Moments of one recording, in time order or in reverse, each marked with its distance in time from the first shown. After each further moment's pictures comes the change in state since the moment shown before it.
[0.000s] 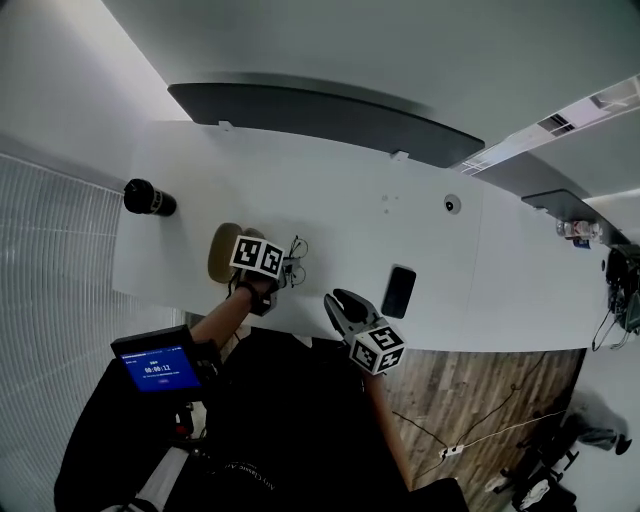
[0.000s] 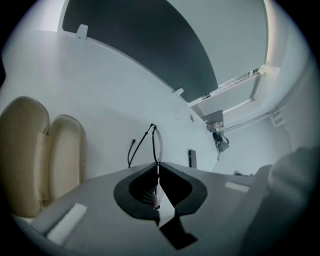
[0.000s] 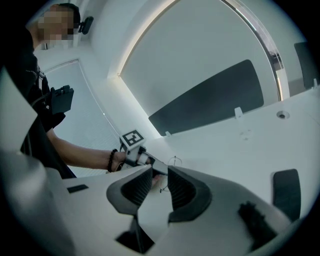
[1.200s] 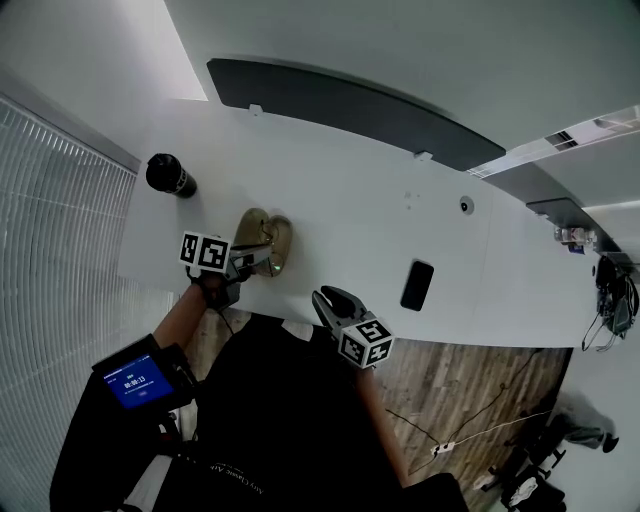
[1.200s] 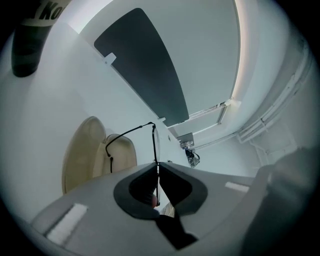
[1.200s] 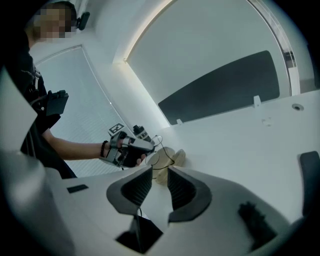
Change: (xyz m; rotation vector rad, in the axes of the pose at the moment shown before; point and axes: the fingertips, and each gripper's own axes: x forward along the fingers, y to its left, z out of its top) left arm -0.141 0.056 -0.011 -0.001 -0.215 -0.319; right arm 0.063 0.075 -0.046 -0.034 0.084 0.011
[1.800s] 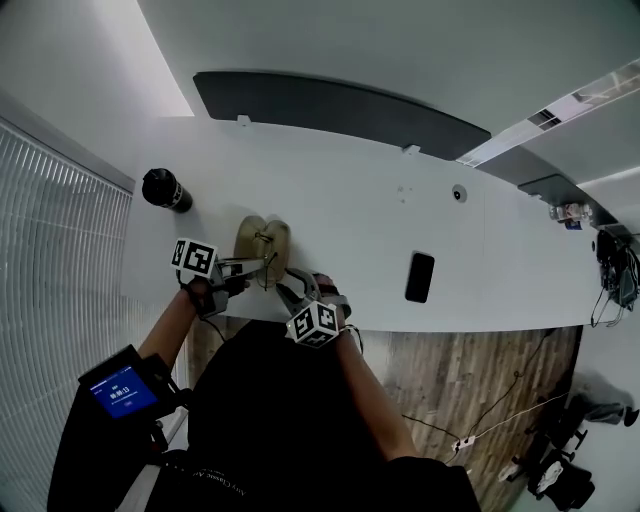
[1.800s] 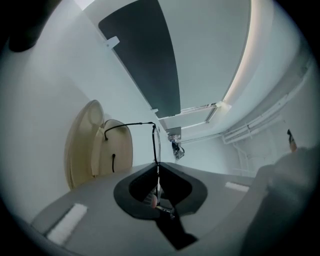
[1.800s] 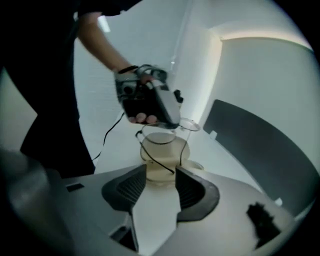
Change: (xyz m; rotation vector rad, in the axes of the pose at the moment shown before) left arm -0.025 0.001 -0.020 -0.069 0.111 -0.174; right arm 0.119 0.030 -0.050 -0.982 0.228 -0.045
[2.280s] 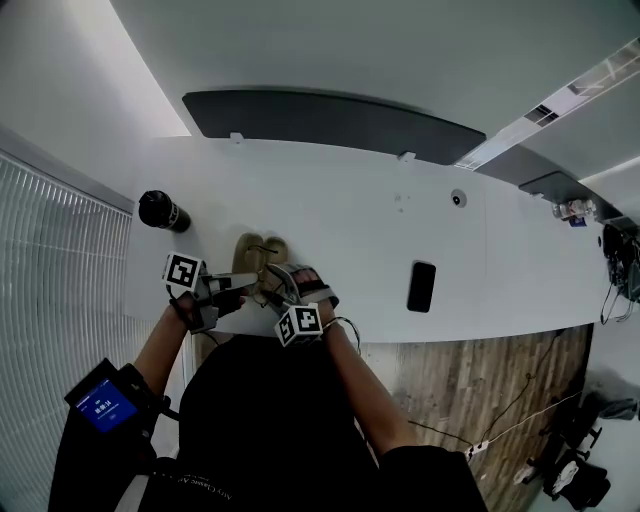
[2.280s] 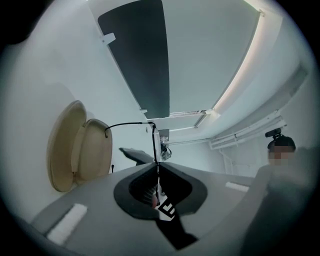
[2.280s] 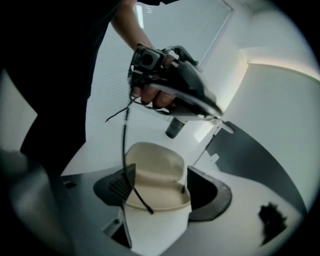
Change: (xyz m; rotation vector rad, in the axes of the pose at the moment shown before) left arm -0.009 -0.046 0.015 -0.138 -0.011 -0.172; right arm 0.043 -0.019 0.027 -0.307 -0.059 -0.026
